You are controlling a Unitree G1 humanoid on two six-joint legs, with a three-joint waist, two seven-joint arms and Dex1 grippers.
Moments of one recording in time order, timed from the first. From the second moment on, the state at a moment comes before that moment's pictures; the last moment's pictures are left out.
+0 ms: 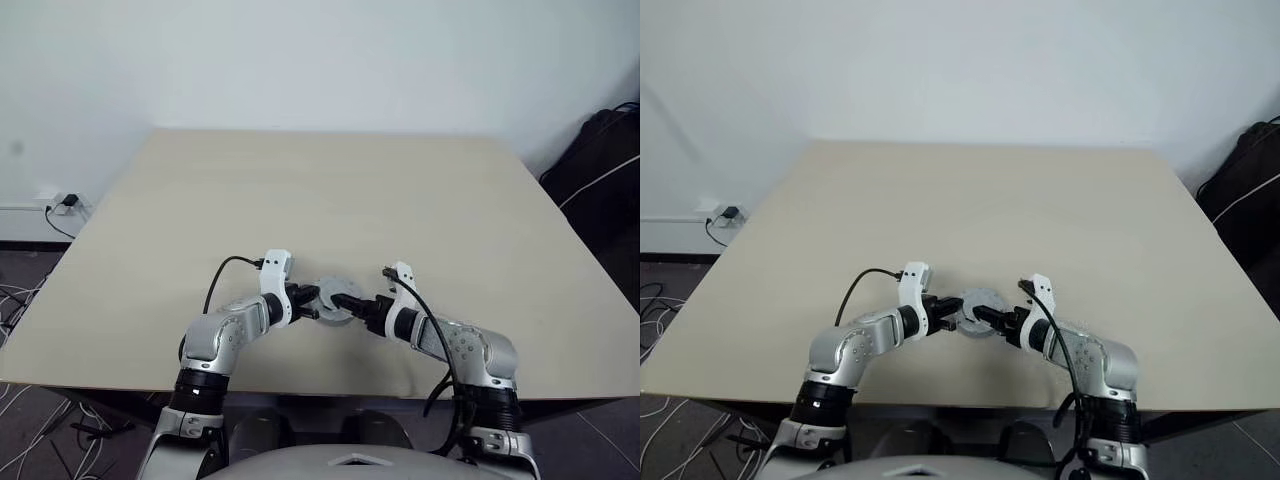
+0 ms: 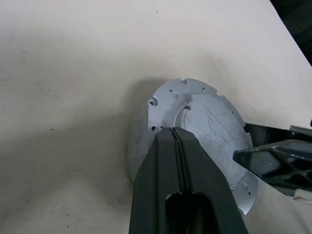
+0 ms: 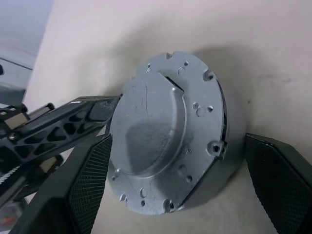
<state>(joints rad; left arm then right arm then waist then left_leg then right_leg) -0.21 0.03 -0.09 -0.01 -0.40 0.93 -0.35 -0.14 -0.07 -0.22 -0.07 0.55 1.18 0.40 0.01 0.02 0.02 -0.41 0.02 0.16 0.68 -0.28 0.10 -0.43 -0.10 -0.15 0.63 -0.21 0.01</state>
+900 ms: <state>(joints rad) -0.19 0.04 -0.05 -0.02 -0.37 0.93 -0.32 -0.13 0.00 -0.41 -0.02 0.75 1.40 0.37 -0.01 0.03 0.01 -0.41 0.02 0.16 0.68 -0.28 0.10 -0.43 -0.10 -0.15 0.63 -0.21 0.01</state>
